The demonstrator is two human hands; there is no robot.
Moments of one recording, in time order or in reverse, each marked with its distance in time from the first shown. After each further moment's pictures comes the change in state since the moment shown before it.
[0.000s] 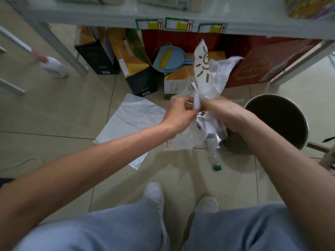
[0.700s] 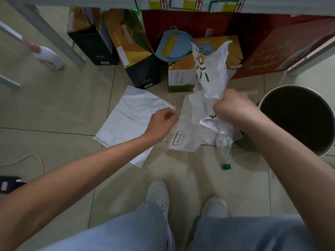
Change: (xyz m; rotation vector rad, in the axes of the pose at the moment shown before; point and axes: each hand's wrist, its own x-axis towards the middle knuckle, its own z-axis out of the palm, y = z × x) left_hand 0.023 -0.115 -0.034 0.261 0.037 -0.087; right_hand 0.027 0.006 0.016 -0.337 0.089 0.048
